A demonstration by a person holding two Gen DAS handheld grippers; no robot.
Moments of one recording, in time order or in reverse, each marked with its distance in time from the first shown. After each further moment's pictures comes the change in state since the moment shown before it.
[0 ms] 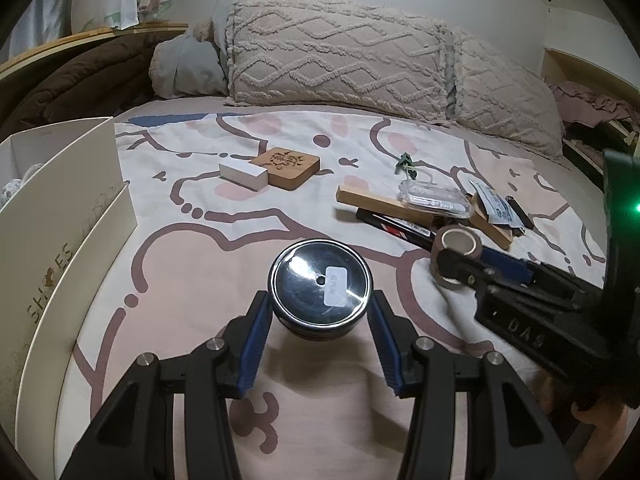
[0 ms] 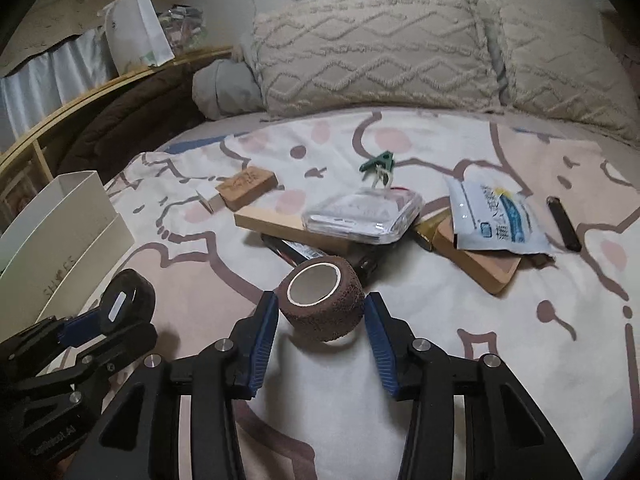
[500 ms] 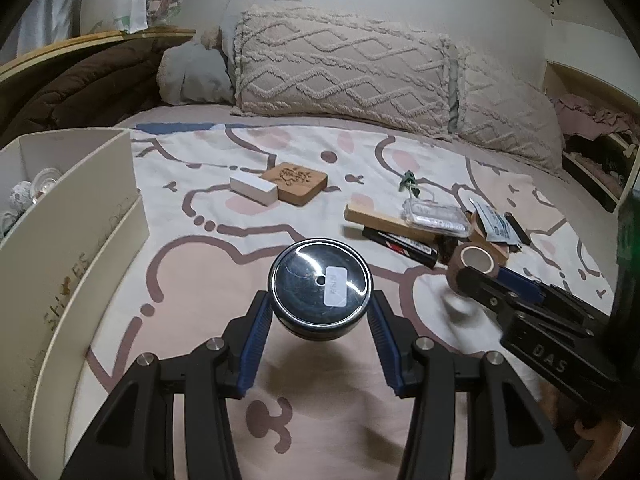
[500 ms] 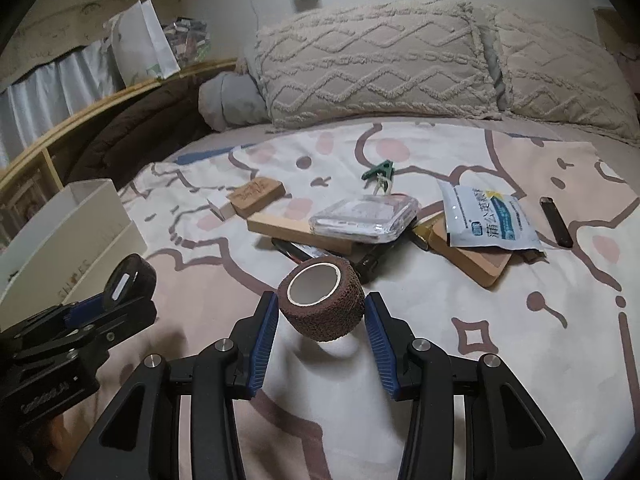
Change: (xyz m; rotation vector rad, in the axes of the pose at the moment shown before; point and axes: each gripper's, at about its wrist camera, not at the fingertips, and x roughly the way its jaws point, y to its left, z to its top) left arm -0.014 0.009 0.008 -0.021 -0.039 -0.001; right arm -0.022 0.000 -0.004 0.032 -0.057 0.038
